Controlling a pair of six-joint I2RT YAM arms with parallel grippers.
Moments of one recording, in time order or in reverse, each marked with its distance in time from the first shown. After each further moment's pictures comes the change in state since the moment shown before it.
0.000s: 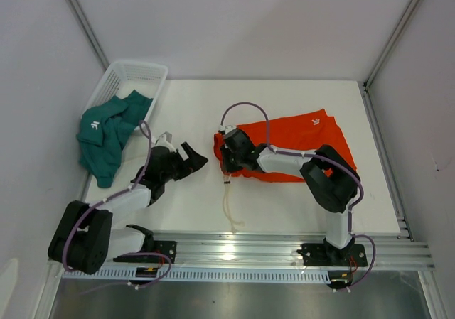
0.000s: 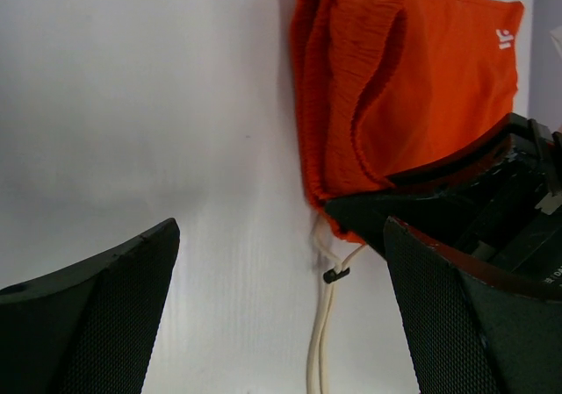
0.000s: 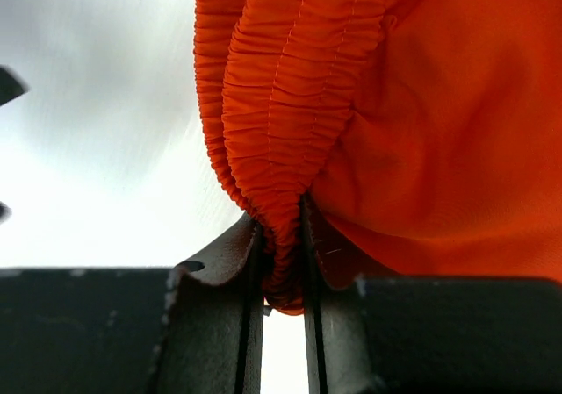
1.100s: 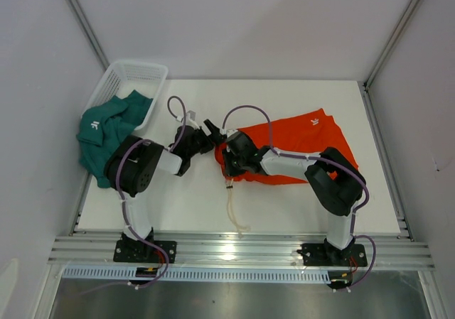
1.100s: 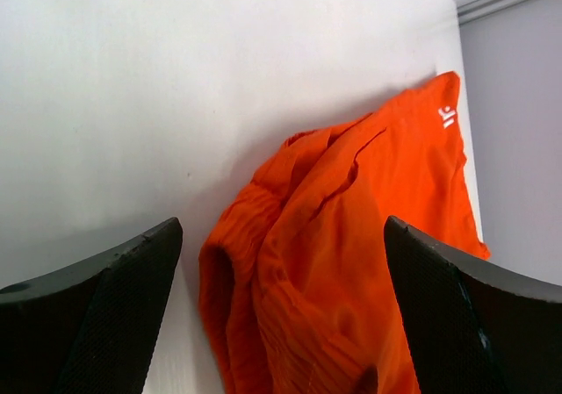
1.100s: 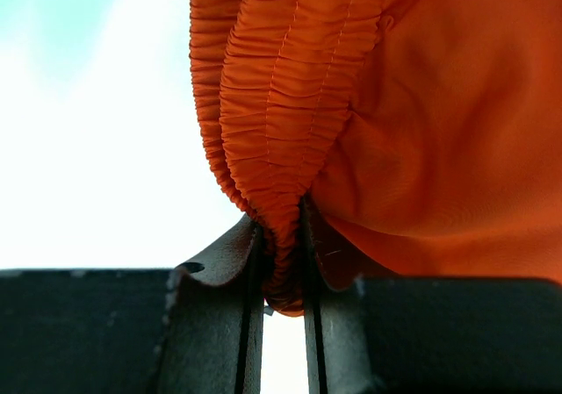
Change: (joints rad) left arm -0.081 0.755 0.373 0.578 0.024 -0.090; right arm 0.007 -0.056 -0.060 -0.019 -0.045 0.001
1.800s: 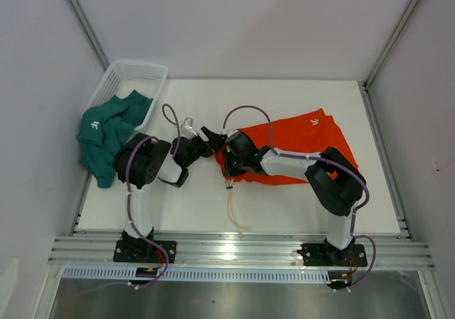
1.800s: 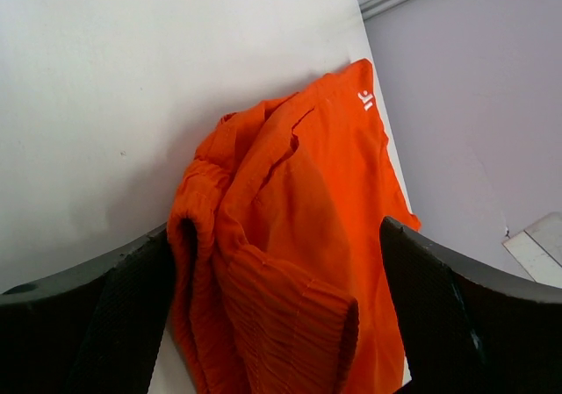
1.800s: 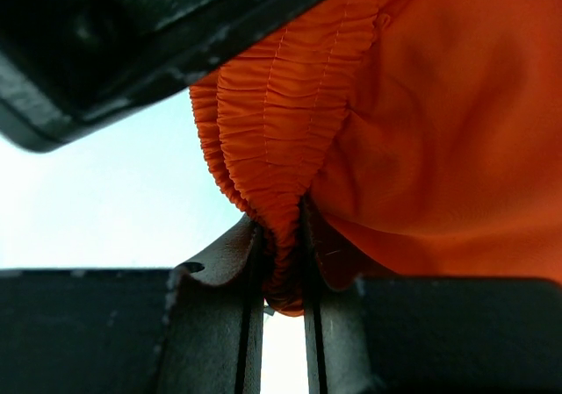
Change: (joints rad) left arm 0.007 0.135 -0.108 0.449 0.125 -0.112; right arm -0.006 -0.001 -0.002 -0.002 -0.004 0.013
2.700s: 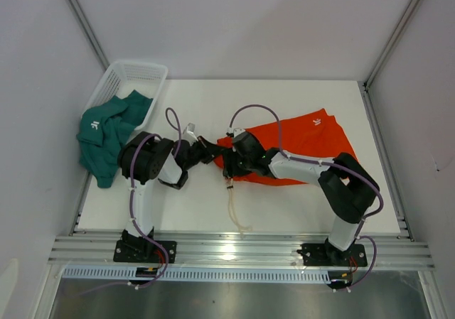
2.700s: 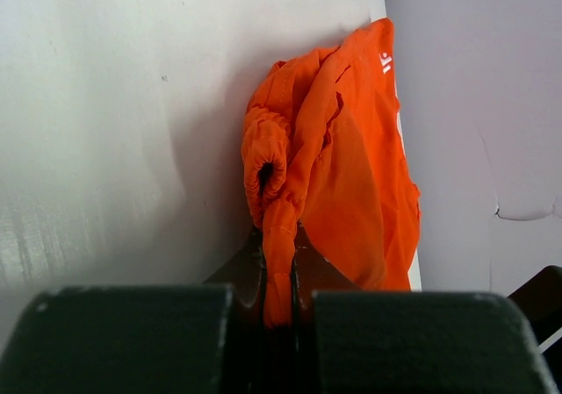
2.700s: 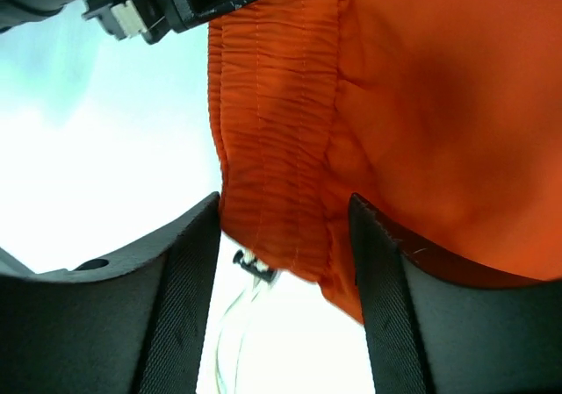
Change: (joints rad) left arm 0.018 0.068 -0.012 0.000 0.091 -0.061; right arm -0.002 -0.093 -0.068 0.008 0.026 0.031
